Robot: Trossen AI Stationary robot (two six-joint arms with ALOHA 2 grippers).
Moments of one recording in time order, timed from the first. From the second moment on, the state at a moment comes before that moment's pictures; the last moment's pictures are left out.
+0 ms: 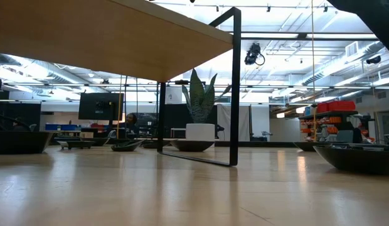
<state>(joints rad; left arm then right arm) 0.00 0.01 1.00 -1.07 0.09 -0.10 0.16 2.31 2.10 -0.25 -0.37 -0.06</state>
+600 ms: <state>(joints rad) 0.00 0.01 1.00 -1.07 0.09 -0.10 0.16 2.31 2.10 -0.22 -0.37 -0.05</state>
